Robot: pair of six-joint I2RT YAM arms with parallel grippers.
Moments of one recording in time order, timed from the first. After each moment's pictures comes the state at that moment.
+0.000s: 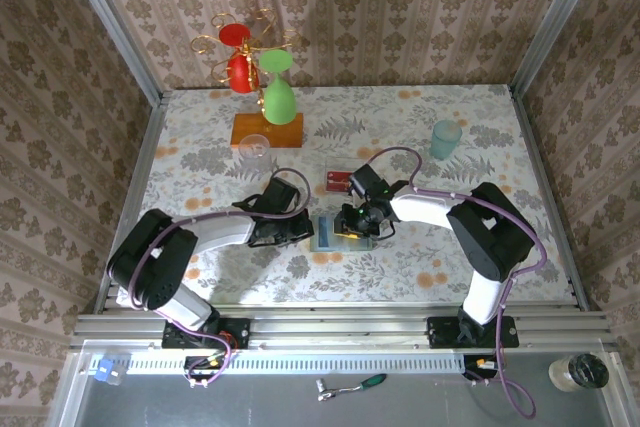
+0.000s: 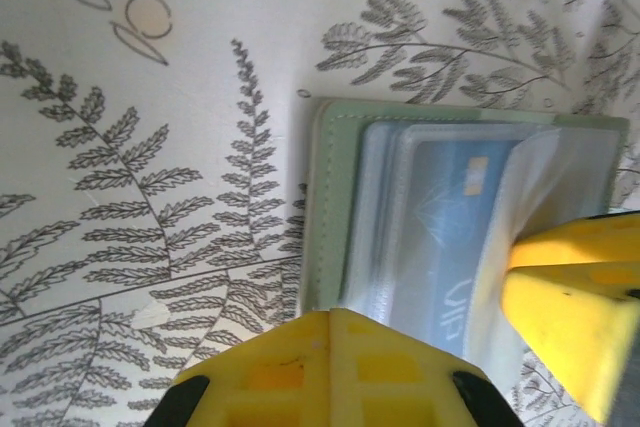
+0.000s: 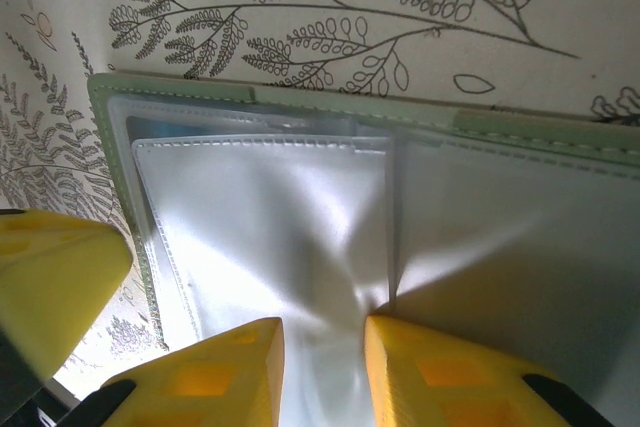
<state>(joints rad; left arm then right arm) -0.68 1.54 0.69 -0.15 0.32 -0.86 0.63 1.78 0.97 -0.34 -0.38 0.75</state>
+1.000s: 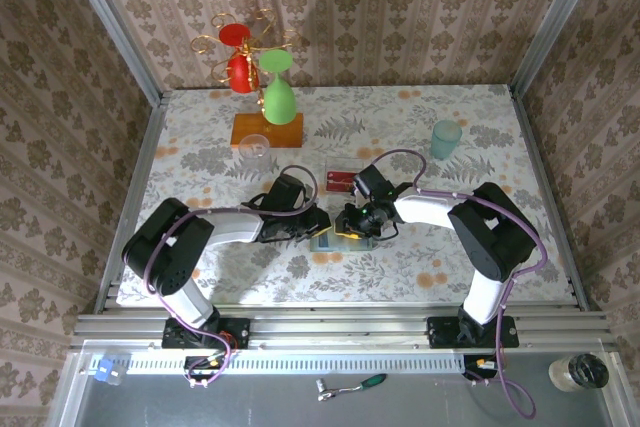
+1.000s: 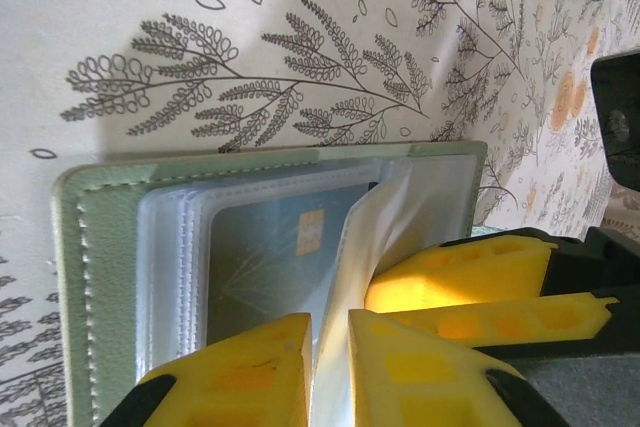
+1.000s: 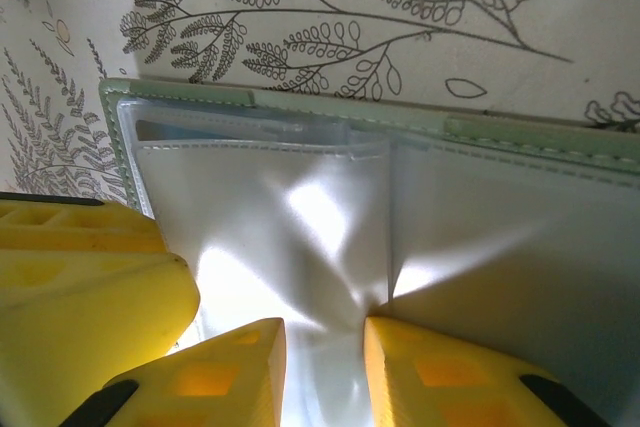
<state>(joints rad) -0.70 1.65 0.70 0.11 0.47 -1.01 0.60 1.77 0.93 -0.28 -0.43 0.76</state>
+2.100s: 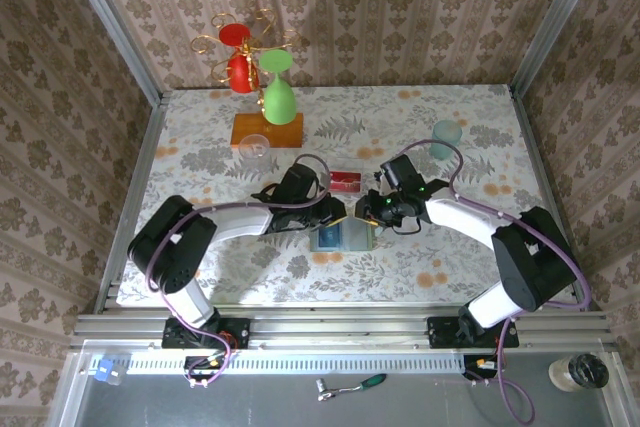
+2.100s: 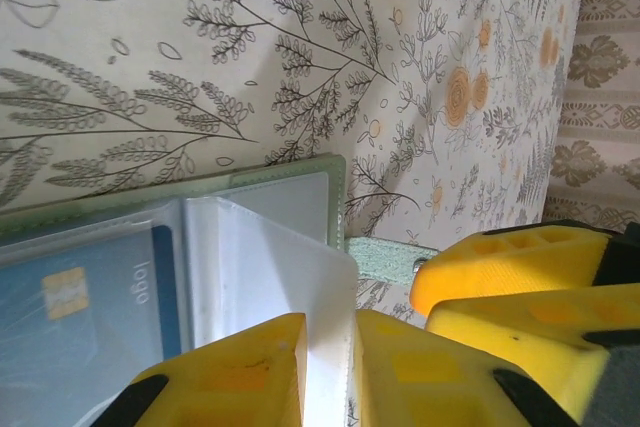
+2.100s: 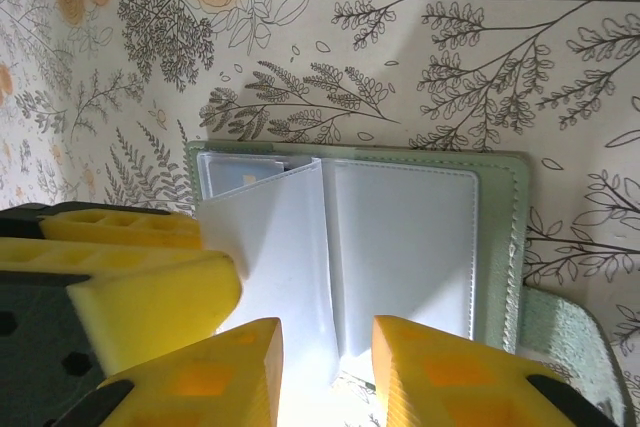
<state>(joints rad) -0.76 1.69 0.84 0.09 0.48 -1.01 0.48 1.52 0.85 -0.34 -0.40 0.76</state>
